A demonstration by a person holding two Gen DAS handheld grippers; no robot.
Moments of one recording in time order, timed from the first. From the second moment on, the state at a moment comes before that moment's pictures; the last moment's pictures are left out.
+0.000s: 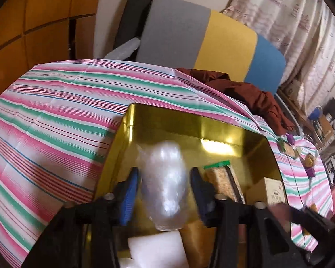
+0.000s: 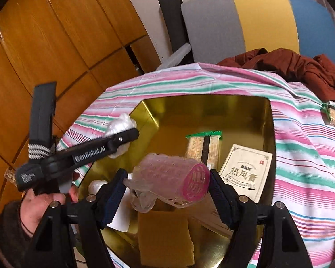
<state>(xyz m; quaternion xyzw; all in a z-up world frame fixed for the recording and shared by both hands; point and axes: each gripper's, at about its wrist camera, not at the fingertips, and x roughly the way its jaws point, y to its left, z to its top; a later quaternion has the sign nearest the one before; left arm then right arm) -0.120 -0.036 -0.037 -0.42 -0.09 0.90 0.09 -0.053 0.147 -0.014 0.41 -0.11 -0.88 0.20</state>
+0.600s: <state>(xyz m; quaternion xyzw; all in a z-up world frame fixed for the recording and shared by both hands) -0.093 -0.051 -0.013 -0.38 -0.14 0.91 0.06 -0.038 0.174 -0.008 0.39 -0.14 -0.89 0.17</state>
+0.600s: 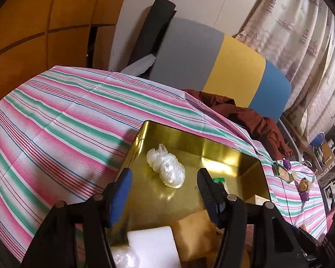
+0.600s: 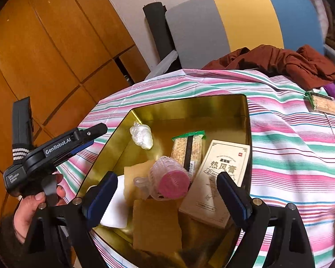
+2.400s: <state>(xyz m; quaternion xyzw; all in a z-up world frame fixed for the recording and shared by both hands) -0.008 0.208 -0.009 -0.43 0.03 0.84 0.31 0.061 0.411 -0.045 0.36 -0.29 -0.88 0.03</state>
